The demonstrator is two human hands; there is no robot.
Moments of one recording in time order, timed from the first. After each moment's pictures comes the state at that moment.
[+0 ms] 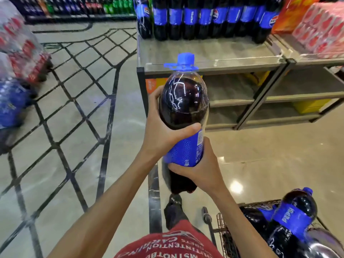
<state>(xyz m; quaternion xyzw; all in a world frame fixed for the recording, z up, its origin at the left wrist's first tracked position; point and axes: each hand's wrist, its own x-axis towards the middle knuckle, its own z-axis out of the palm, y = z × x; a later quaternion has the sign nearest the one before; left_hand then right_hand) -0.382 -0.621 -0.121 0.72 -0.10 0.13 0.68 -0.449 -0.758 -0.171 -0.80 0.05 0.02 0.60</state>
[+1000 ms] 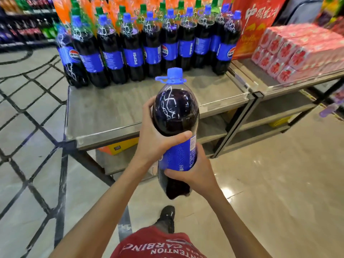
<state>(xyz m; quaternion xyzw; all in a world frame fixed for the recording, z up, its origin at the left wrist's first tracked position) 0.029 -0.800 -0.127 0.70 -0.18 0.04 0.69 -0.061 -0.928 -0.184 -0.79 0.13 -0.03 0.60</state>
